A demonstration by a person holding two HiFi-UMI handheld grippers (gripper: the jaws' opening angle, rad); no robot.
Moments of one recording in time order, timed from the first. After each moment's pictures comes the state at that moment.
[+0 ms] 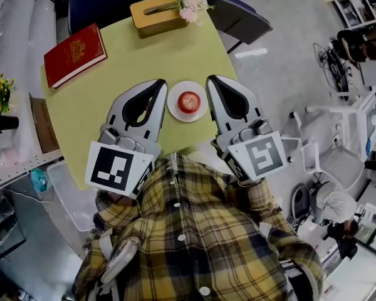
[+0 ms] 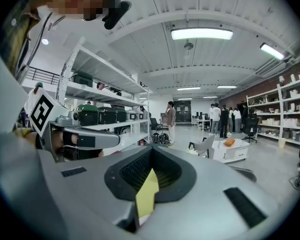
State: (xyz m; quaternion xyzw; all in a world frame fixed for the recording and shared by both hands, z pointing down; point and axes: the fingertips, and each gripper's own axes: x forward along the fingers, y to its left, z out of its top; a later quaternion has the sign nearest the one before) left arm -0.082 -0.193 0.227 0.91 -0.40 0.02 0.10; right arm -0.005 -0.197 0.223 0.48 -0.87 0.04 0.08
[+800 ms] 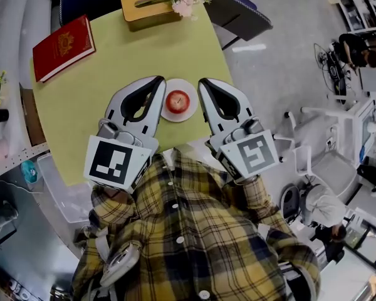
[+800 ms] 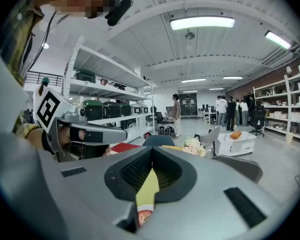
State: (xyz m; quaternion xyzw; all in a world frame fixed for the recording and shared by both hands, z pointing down) left arm -0.045 -0.212 0.259 0.90 -0.41 0.04 0.12; right arm 0.021 -0.208 0.264 0.44 -0.89 0.07 0.10
